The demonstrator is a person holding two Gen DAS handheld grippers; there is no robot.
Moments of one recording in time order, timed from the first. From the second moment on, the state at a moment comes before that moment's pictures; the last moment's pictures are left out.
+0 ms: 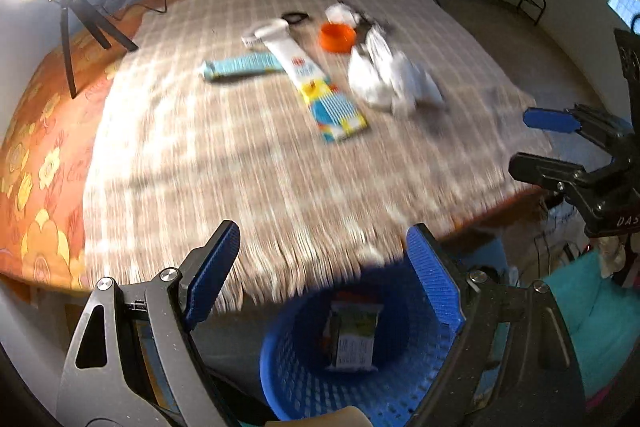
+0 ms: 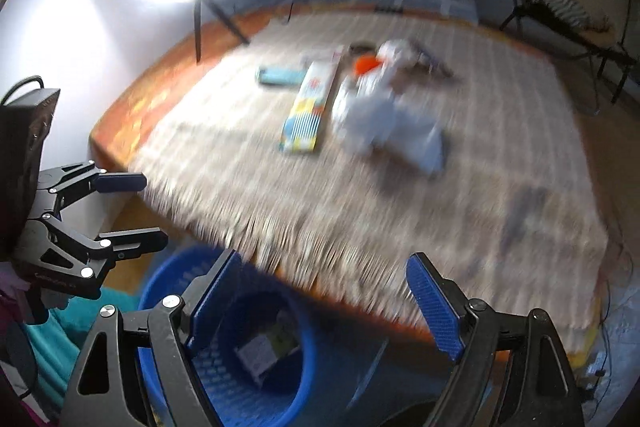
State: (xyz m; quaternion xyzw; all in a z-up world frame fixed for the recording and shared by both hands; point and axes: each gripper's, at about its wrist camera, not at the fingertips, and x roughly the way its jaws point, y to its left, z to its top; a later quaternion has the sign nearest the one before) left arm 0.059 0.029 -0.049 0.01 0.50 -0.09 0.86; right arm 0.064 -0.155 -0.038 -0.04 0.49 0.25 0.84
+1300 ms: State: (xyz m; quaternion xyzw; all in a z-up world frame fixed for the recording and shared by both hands) left arm 0.257 0.024 -0.110 -0.09 0.56 -0.04 0.83; right arm 0.216 -0.101 -0.084 -0.11 0.51 0.23 0.82
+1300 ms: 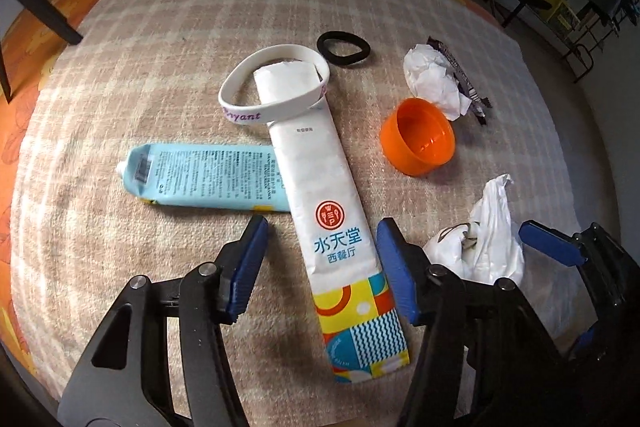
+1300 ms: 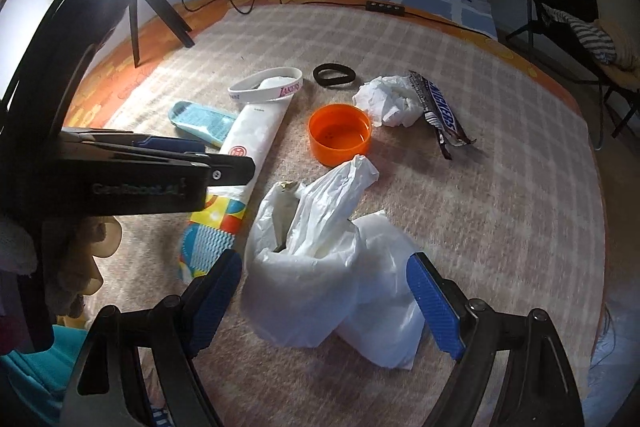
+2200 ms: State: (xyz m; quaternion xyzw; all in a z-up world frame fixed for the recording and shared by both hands) left arm 0.174 0.036 -0.108 -0.11 0.58 -0.12 0.80; right arm 0.217 -0.103 -0.091 -0.07 0.53 0.26 0.80
